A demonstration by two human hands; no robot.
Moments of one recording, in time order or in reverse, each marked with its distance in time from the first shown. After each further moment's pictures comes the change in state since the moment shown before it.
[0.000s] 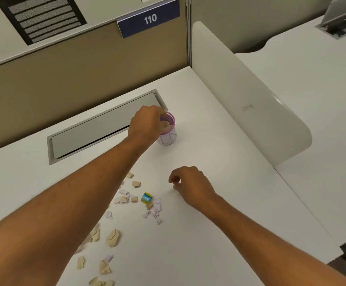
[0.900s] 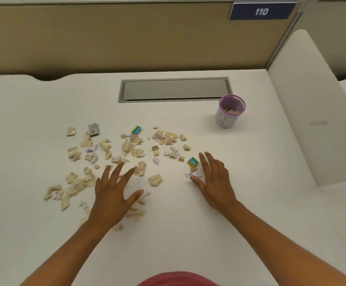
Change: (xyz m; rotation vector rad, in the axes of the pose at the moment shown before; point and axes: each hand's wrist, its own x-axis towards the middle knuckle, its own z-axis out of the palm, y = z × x) left_hand -0.381 -0.204 0.066 -0.028 0.063 -0.413; right_hand -0.044 -0.004 0.092 -0.441 0.127 -0.356
